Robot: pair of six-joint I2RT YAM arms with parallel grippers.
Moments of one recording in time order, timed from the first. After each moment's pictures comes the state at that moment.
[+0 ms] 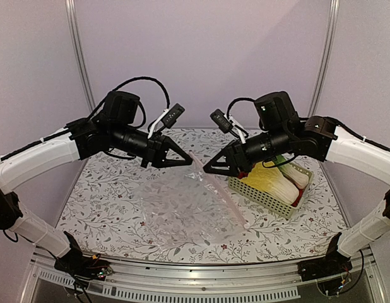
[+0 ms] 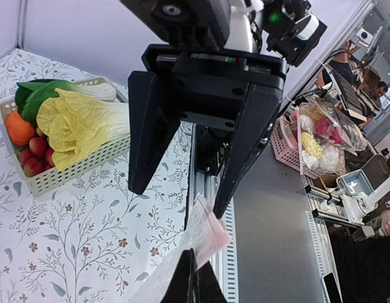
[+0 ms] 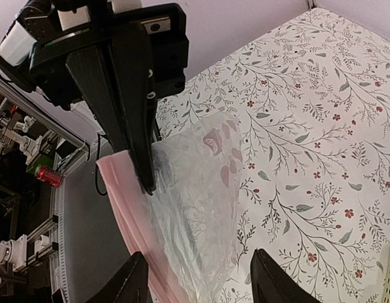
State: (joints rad) left arm -0.79 1.39 1.28 -0.38 0.86 -0.10; right arm 0.93 1.43 1.38 -0.52 -0.51 0.26
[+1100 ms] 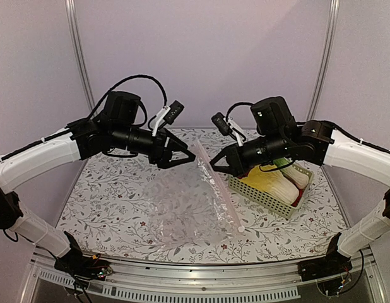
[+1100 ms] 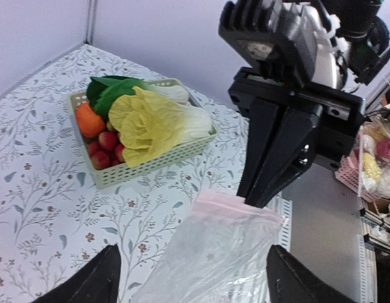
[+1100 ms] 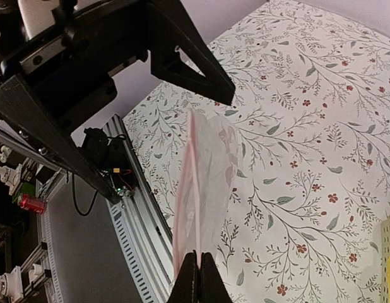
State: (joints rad) left arm -0.79 1.39 1.28 -0.37 0.61 -0.10; right arm 0.96 1.43 1.35 -0.49 -0.39 0.33
